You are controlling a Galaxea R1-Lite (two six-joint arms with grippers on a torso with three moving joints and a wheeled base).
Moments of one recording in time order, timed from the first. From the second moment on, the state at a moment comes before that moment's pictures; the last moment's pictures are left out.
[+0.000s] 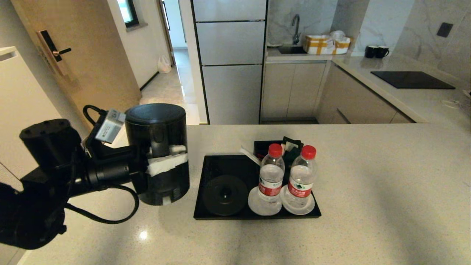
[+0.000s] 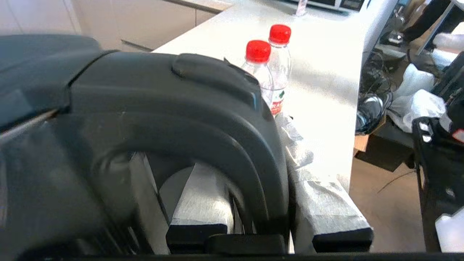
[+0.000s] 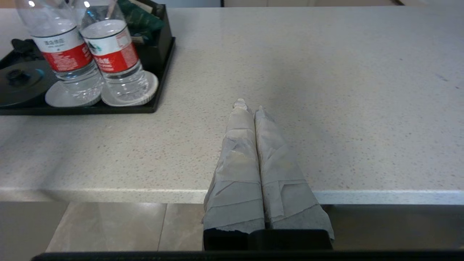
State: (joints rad) left arm -0.11 1.71 -0.58 -1.18 -1.05 0.03; right arm 0.00 0.00 0.00 0.01 0.01 -0.04
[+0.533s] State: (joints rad) left arm 0.11 1.71 -0.43 -1.19 -1.23 0.09; right arm 0.00 0.00 0.00 0.01 0.01 -0.04
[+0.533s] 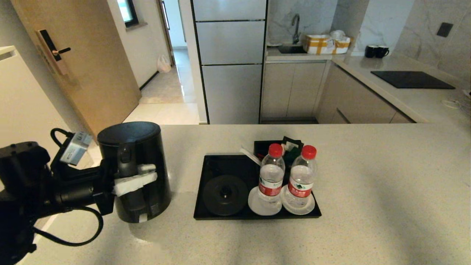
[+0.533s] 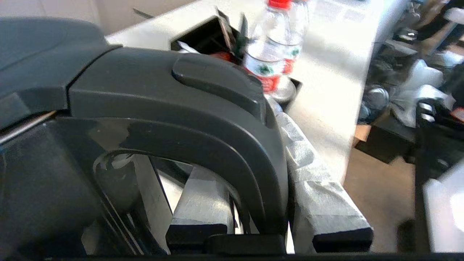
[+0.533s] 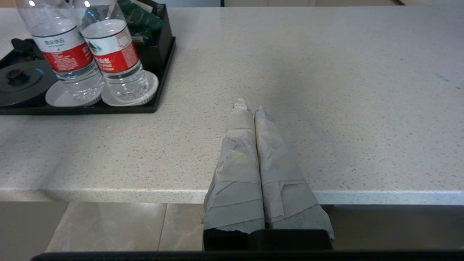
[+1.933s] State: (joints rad) left arm 0.14 1.88 -0.37 -1.27 -1.24 0.16; right arm 0.00 0.00 0.00 0.01 0.01 -0.04
